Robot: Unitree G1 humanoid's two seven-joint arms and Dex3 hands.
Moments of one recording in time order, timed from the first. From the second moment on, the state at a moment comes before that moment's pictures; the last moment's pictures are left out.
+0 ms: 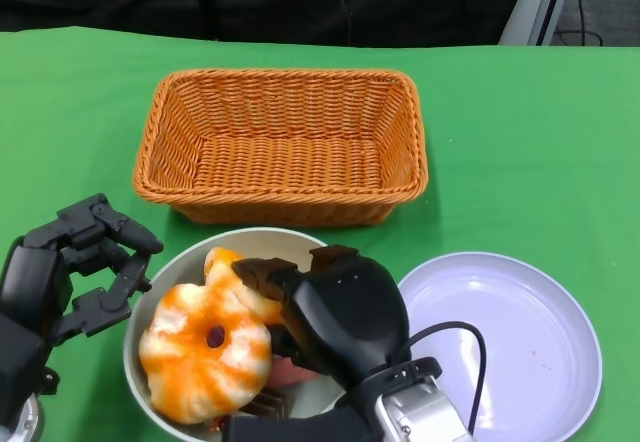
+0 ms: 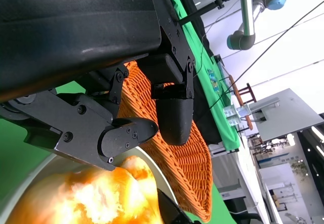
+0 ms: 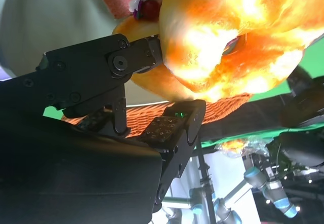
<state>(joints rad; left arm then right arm) -0.21 0.18 0.16 0.61 -0.09 -0.71 -0.23 -0.26 0.11 0.72 0.19 -1.07 0.23 -0.34</state>
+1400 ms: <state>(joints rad) -0.22 0.19 0.16 0.62 -0.09 -0.71 -0.24 -0.18 0.09 0.62 -0.18 -0.89 0.19 -0.15</state>
